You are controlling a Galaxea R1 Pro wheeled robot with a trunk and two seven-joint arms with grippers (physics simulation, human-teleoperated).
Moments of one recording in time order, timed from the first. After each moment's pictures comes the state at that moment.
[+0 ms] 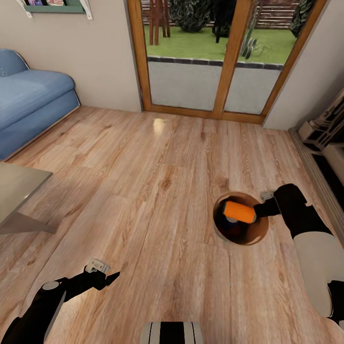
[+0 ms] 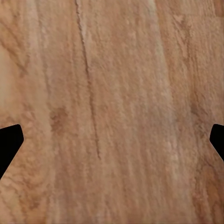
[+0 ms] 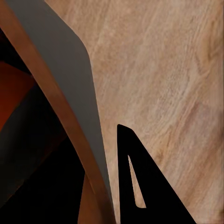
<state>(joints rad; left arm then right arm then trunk) -0.36 0.17 0.19 -1.00 -0.20 0.23 -0.75 -1.03 -0.25 -0.10 -0.87 0.68 1.04 0.73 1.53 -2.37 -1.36</state>
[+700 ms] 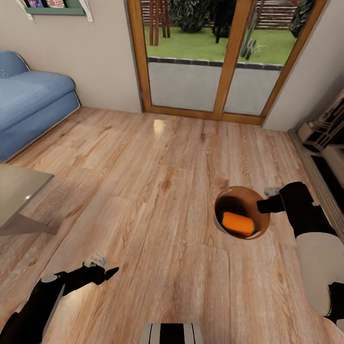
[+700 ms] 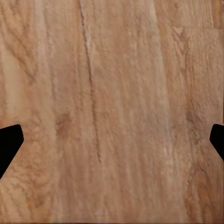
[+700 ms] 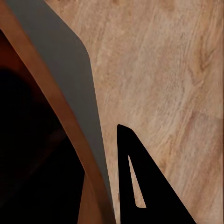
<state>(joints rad) -0.36 0.17 0.20 -1.09 -0.19 0.35 -0.76 -1.02 -0.24 -0.19 -0.93 0.69 1.04 0.74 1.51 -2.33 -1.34</state>
